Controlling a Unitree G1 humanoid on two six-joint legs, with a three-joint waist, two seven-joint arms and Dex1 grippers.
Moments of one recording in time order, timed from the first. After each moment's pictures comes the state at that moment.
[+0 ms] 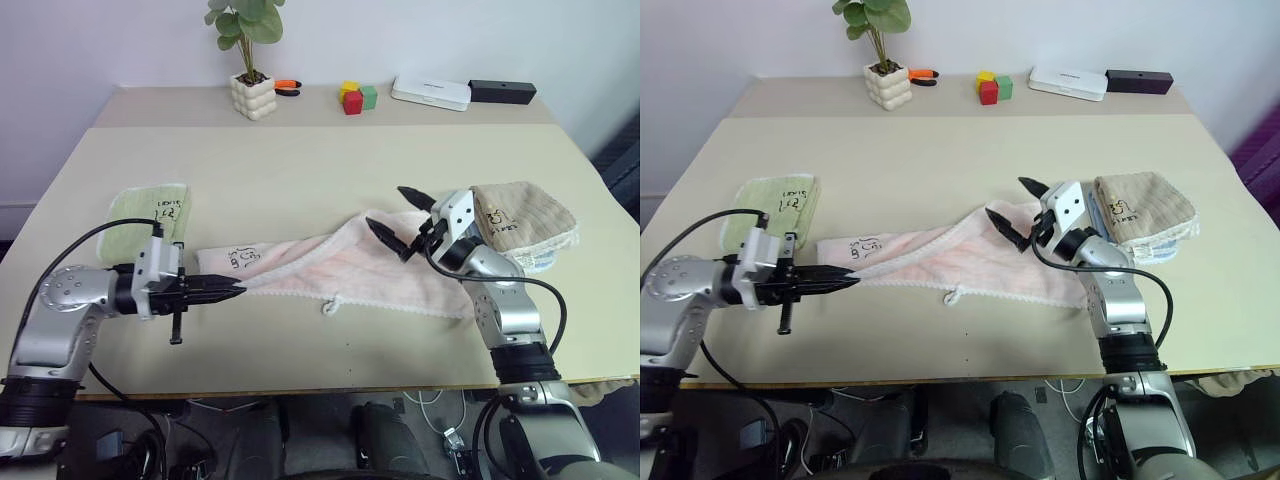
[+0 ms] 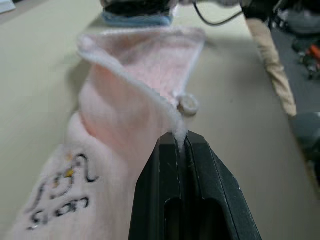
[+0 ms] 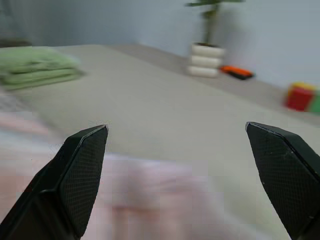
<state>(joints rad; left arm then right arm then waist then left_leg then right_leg) -0.15 0.84 0.13 -0.06 -0.58 0.11 -1.40 -0.47 -0.38 -0.04 0.25 0.28 -0.07 0.72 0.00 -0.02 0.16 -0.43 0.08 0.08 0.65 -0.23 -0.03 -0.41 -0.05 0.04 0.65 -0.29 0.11</state>
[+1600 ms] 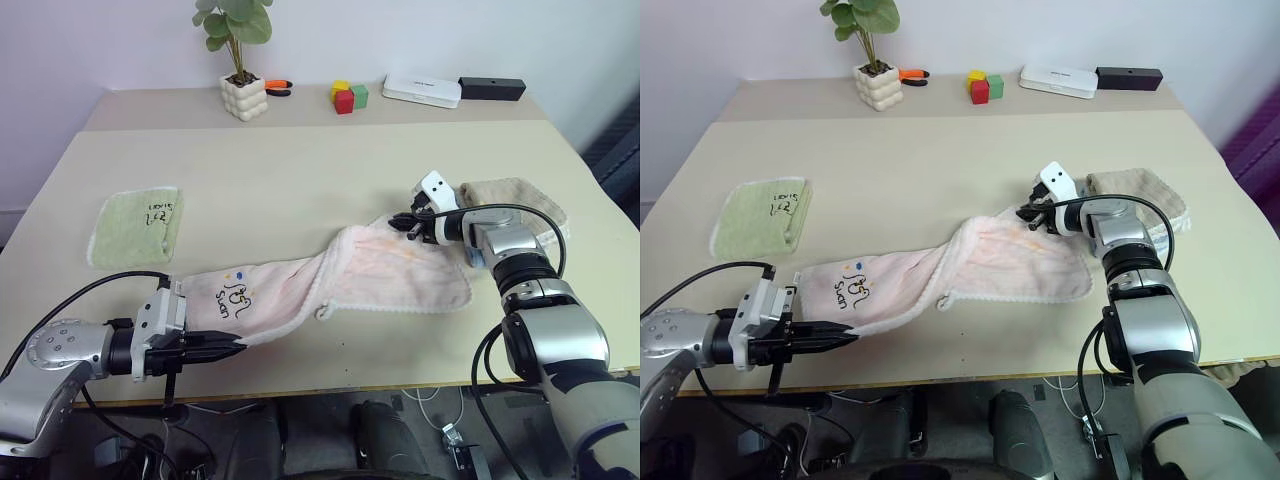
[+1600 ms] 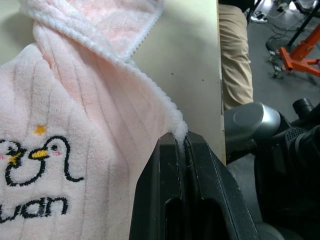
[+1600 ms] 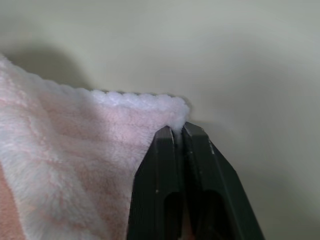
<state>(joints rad) 0.18 0.88 0.17 -0.36 -0.58 0.26 -1.29 -0.97 -0.48 0.07 1.05 0.00 0.15 0.95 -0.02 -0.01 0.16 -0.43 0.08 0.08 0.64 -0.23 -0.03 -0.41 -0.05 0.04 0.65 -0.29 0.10</state>
